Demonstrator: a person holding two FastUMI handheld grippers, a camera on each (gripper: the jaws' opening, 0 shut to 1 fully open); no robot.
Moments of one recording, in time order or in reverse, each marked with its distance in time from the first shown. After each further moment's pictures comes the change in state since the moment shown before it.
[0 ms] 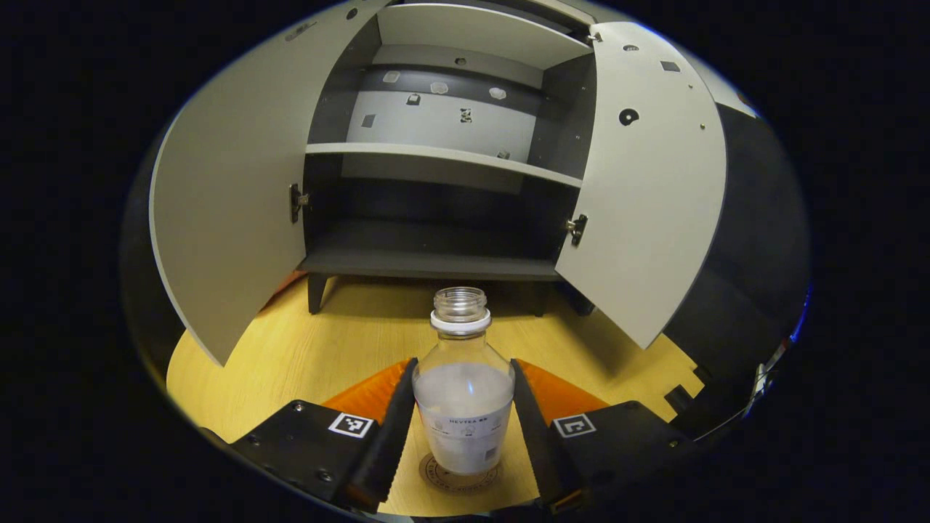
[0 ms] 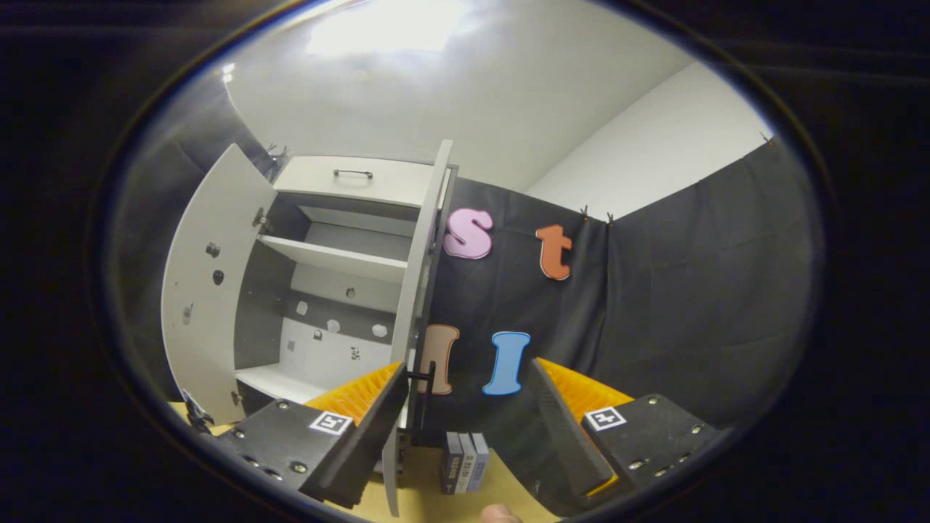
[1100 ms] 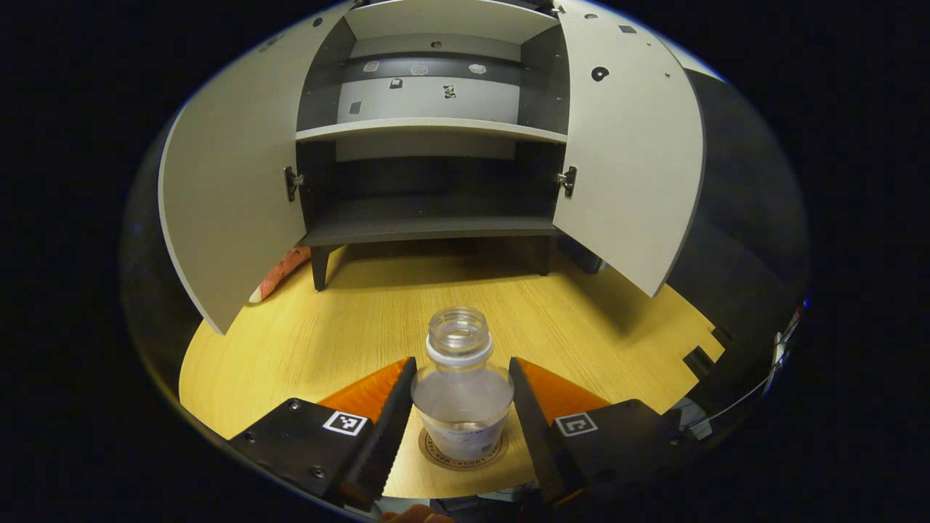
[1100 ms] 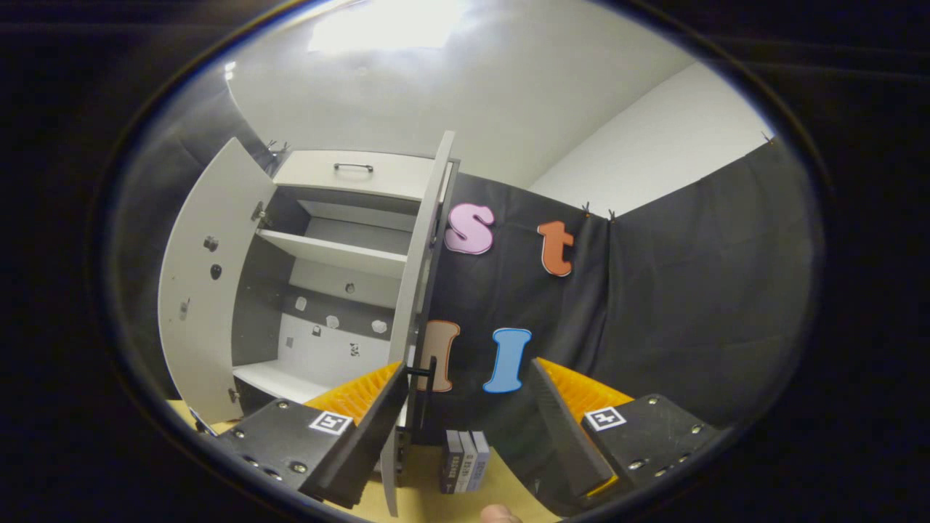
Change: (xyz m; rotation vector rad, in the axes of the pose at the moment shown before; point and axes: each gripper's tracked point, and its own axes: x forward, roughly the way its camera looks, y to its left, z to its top) left arm -0.016 -0.014 -0.033 0.103 0.072 0.044; right arm 0.009 0.006 -0.013 0.001 0.020 0.012
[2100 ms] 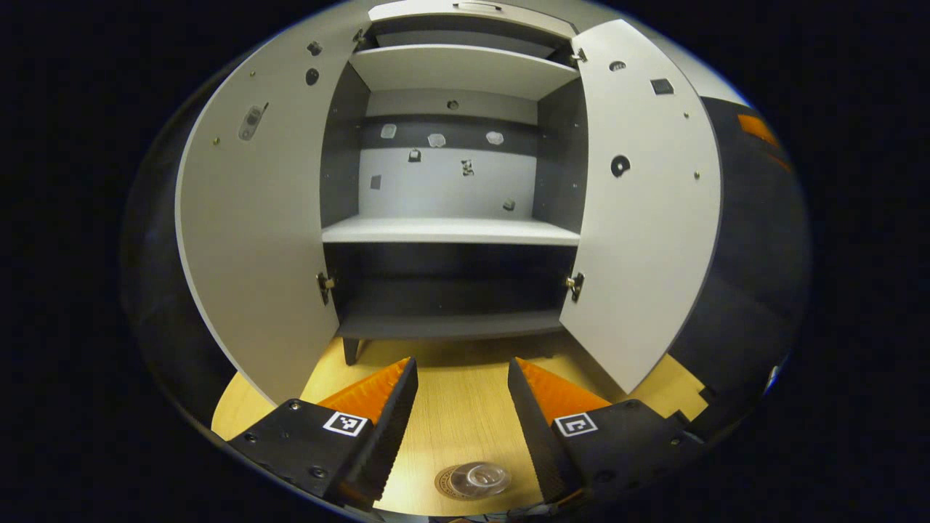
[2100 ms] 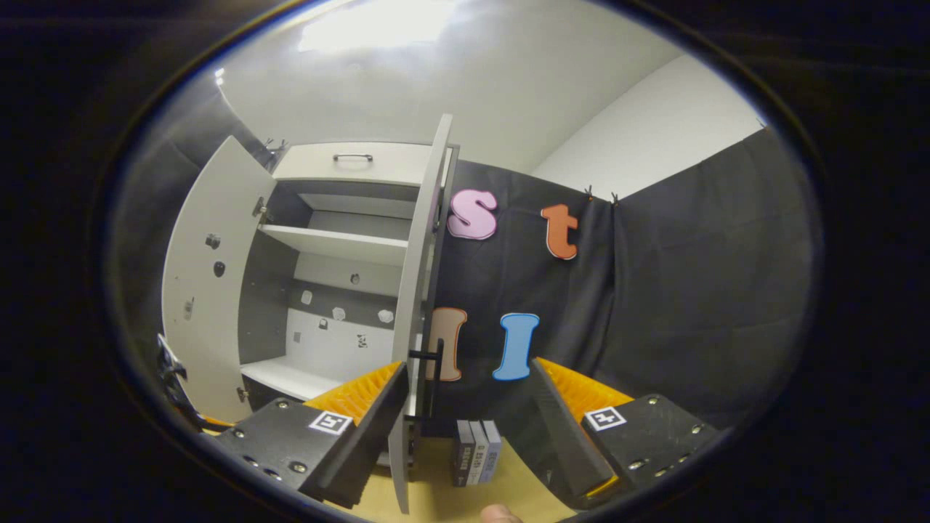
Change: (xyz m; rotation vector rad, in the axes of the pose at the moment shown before) left arm -0.055 0.015 0.171 -0.042 -0.252 0.088; right arm -0.001 0.004 -0.027 0.042 0.064 0.016
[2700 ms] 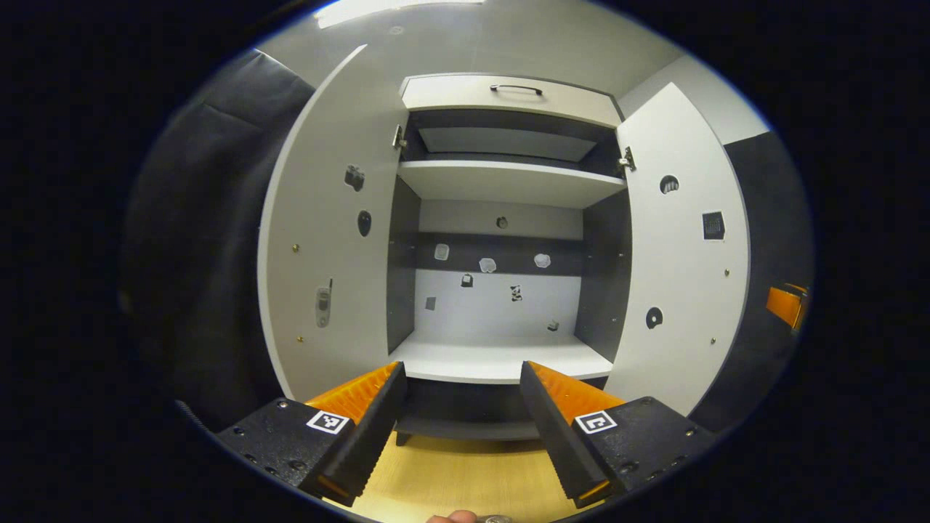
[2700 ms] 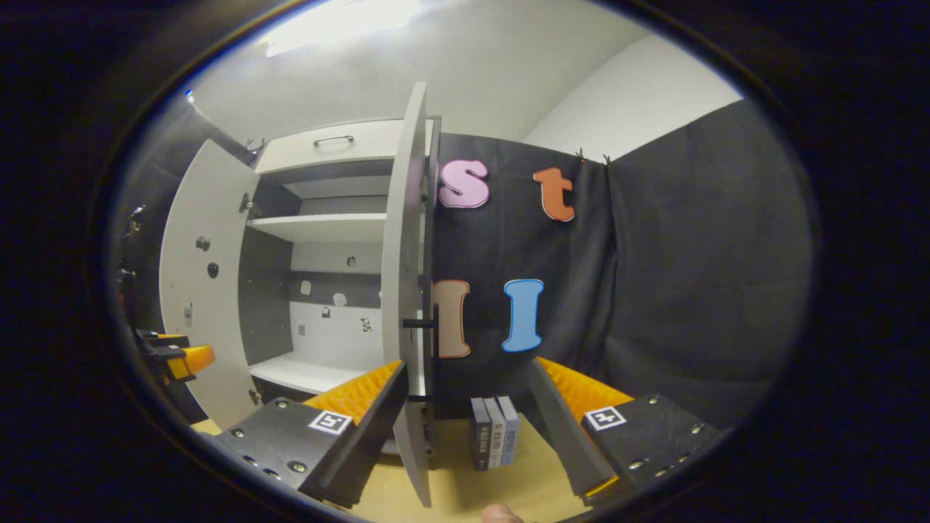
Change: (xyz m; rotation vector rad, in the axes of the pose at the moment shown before) left arm -0.057 0.043 0.172 -0.025 -0.308 0.186; right arm 0.013 -0.005 -0.034 0.116 0.093 -0.009
